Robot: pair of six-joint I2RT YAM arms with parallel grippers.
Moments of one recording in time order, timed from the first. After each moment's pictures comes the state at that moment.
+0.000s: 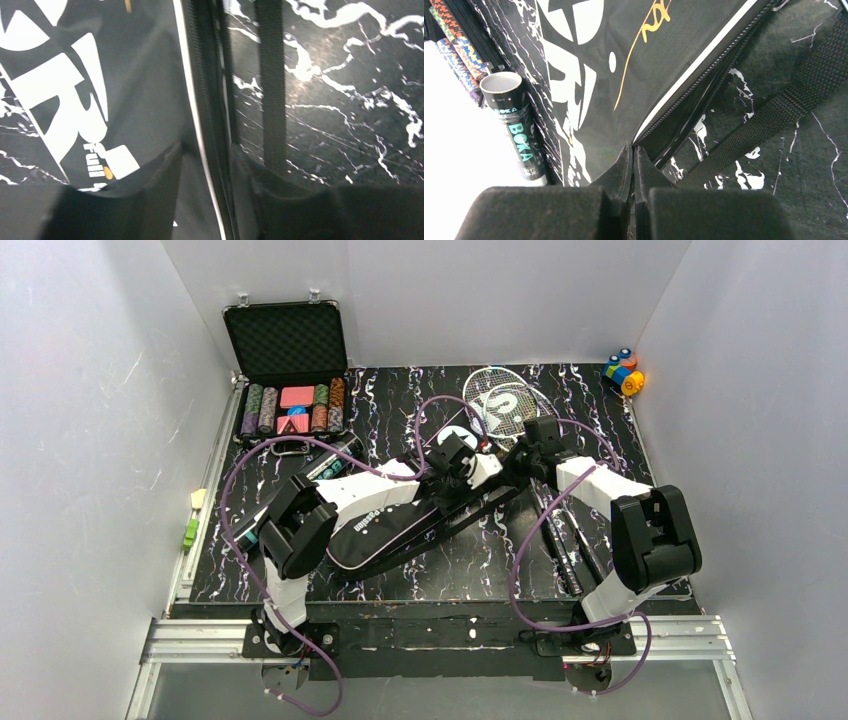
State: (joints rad) left arm -0.88 1.90 1.41 -0.47 0.01 0.27; right arm 0.33 1.60 0.95 -0.20 -0.25 1.04
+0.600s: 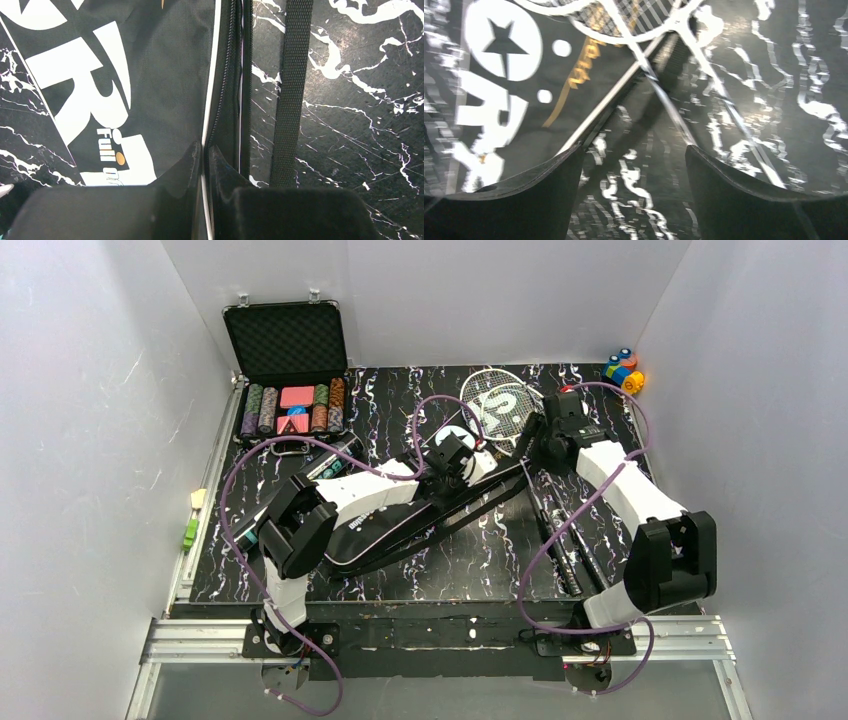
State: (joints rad) left arm -0.87 1.90 1.39 -0.46 -0.09 0.25; right arm 0.27 1.47 1.15 -0.58 0.06 0.64
